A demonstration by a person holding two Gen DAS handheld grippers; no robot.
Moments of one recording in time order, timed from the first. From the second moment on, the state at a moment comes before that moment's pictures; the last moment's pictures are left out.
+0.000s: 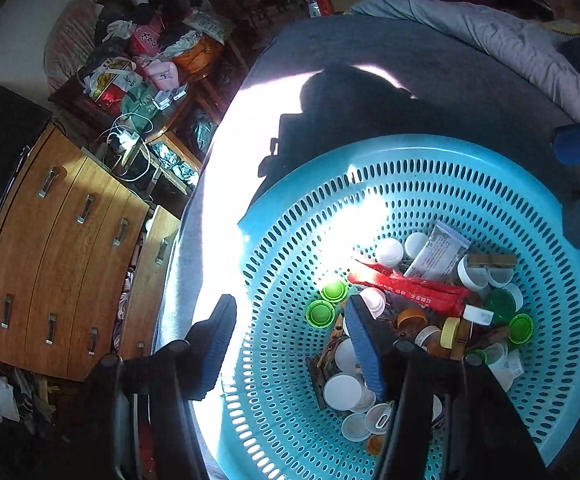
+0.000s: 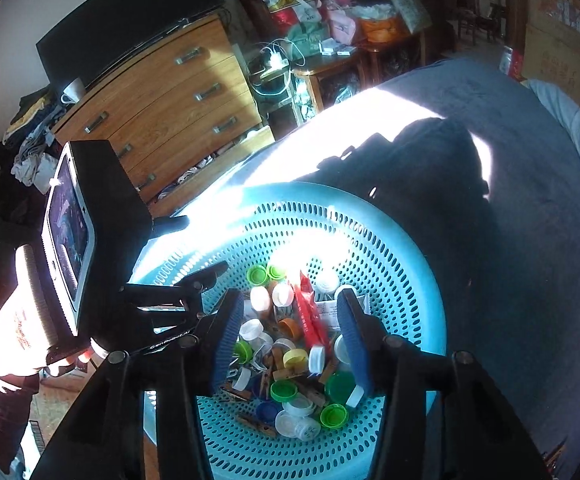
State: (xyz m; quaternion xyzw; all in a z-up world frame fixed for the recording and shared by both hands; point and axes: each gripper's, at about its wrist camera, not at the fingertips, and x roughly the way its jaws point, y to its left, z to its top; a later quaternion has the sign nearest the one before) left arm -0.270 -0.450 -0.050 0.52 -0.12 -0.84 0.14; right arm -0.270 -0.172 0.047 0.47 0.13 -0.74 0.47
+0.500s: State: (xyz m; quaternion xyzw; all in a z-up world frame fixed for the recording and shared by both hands) left arm -0.053 -0.244 -0.009 0.22 -0.09 -0.97 0.02; right arm -0.100 0.157 -0.034 0.34 0.06 -0.89 0.31
